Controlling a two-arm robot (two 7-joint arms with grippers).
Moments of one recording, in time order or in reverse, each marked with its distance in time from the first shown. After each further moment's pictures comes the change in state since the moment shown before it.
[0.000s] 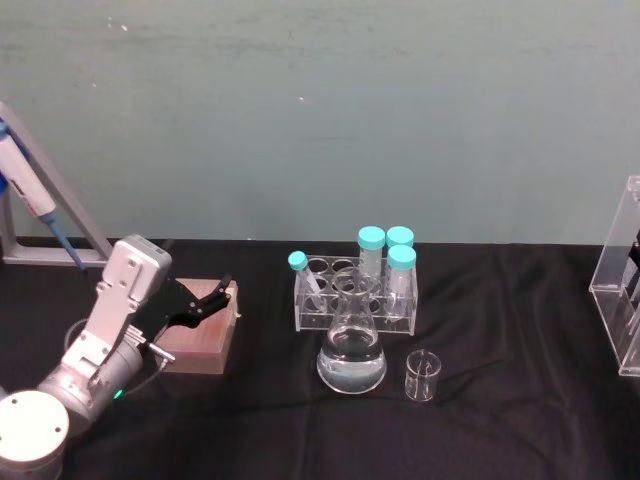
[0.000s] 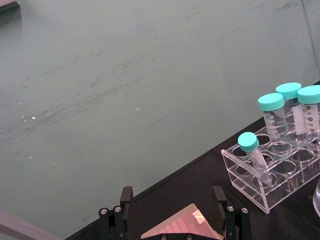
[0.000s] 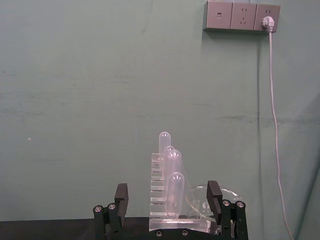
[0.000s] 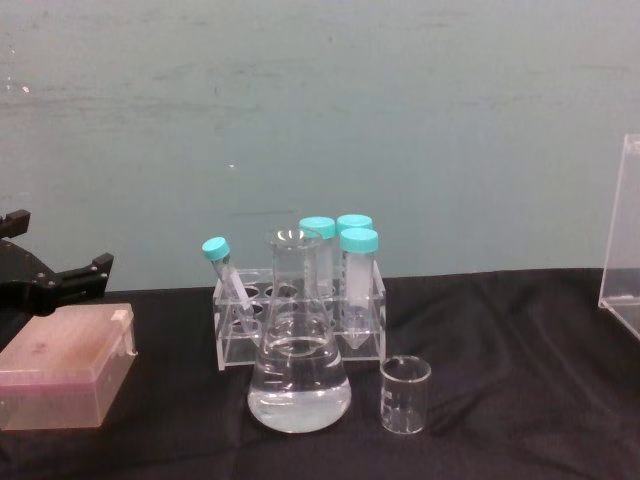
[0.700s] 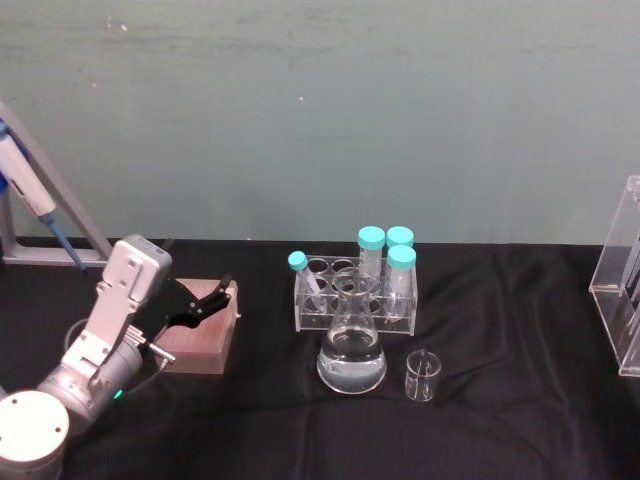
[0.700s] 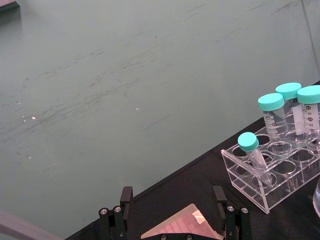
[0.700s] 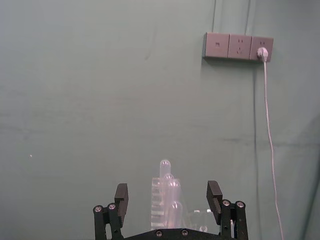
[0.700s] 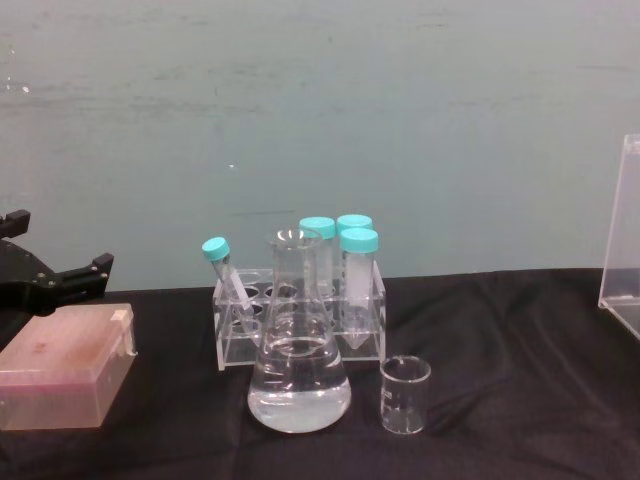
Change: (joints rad) left arm 0.000 0.000 0.000 0.000 0.000 0.000 0.000; right arm -0.032 0.000 0.004 -0.077 -0.019 -0.037 0.000
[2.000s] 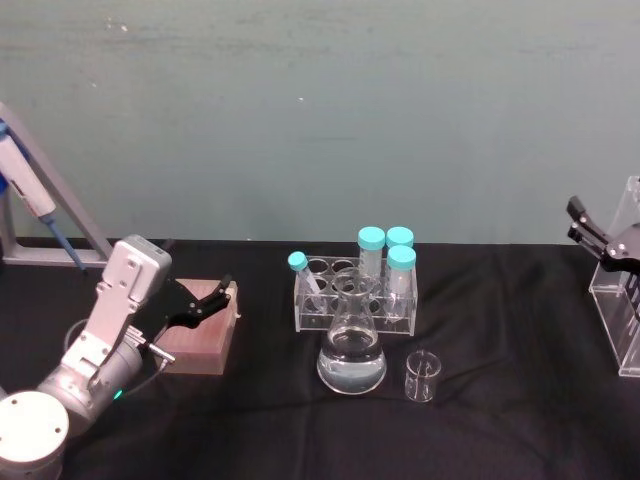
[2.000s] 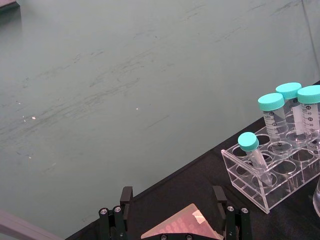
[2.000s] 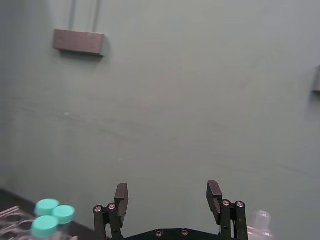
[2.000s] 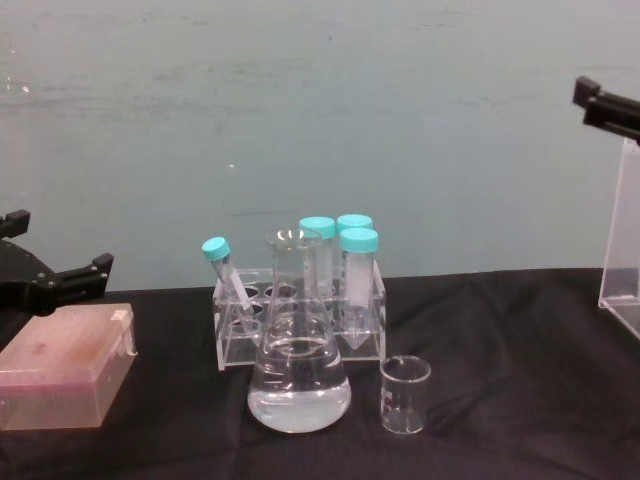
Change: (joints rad) left arm 0.000 0.000 0.000 0.000 0.000 0.000 0.000; right arm 0.080 0.173 -0.140 0.053 0.151 -0.087 0.306
